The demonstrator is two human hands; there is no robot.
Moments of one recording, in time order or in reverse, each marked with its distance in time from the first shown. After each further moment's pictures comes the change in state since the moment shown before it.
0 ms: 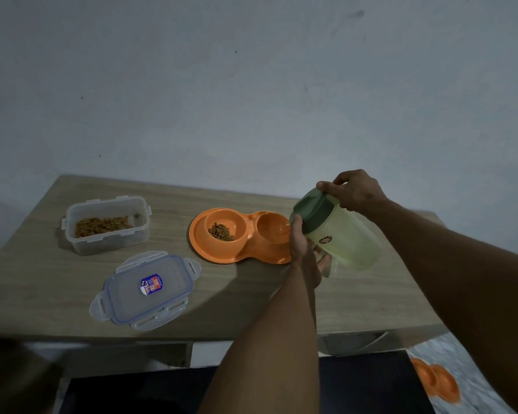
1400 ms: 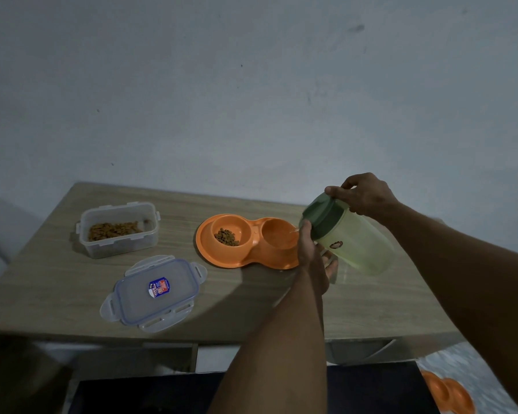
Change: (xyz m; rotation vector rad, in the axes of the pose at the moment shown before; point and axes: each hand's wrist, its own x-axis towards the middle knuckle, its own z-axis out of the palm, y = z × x) left_hand 0.002 -0.008 0.004 0.050 -0.030 0.019; right_hand -0.008 -0.002 -0.015 -0.045 -0.011 -0.050
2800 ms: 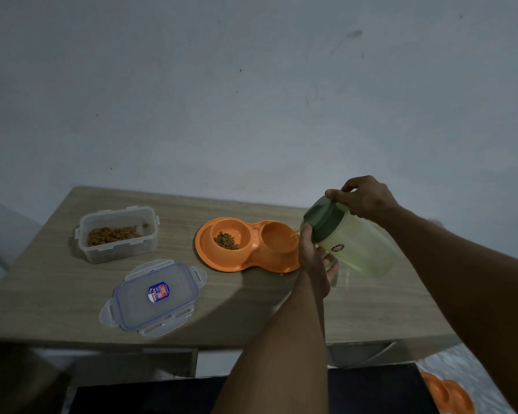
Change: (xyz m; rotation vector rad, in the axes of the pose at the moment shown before) left_hand 0.007 -0.005 -0.001 -0.011 -0.001 0.007; right_hand -0.002 0.000 -0.002 -0.018 0.015 0.017
